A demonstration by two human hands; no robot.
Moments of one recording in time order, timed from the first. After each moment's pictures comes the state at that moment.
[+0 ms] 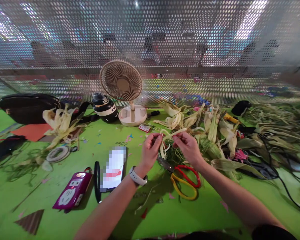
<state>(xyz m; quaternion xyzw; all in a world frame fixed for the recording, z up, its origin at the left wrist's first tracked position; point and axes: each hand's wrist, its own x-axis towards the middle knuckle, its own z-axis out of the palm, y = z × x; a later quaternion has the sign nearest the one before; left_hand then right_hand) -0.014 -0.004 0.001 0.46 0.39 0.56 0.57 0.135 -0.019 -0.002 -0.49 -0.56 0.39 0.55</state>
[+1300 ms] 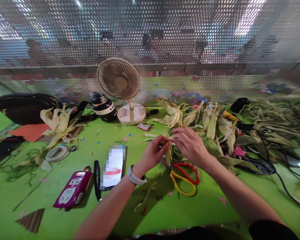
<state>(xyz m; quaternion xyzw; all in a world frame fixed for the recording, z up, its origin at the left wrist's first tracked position) -0.019 -0.010 0.002 0.65 0.35 0.42 0.53 0.151 -0.032 0.033 -0.42 -0.82 -0.06 0.38</state>
